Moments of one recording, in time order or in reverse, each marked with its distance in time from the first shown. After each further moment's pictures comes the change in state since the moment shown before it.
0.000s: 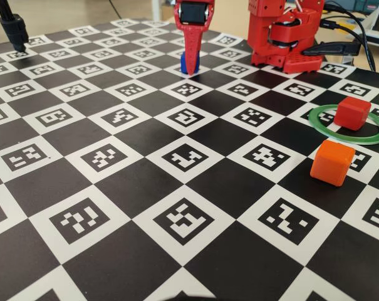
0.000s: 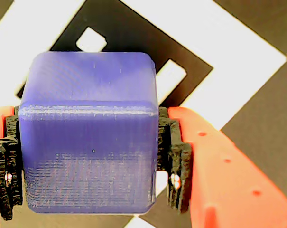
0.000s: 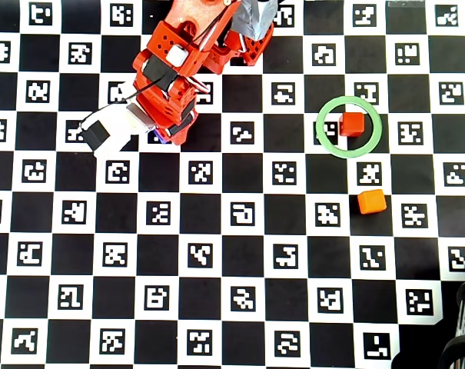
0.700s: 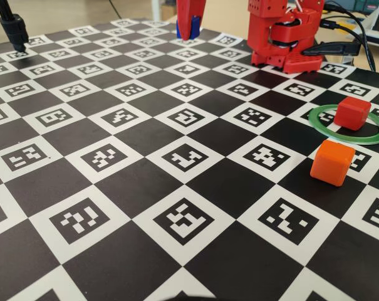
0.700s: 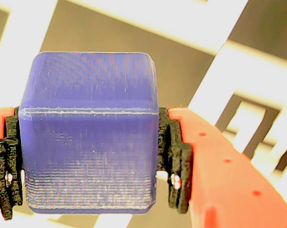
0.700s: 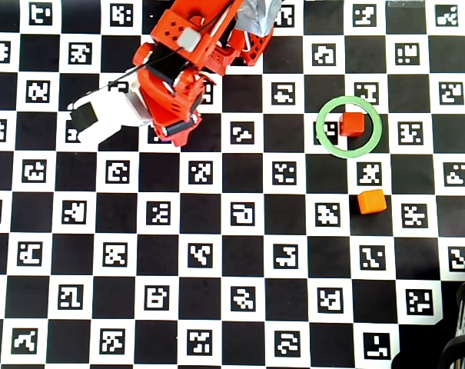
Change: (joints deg) arm -12.1 7.7 -21.5 31.5 27.2
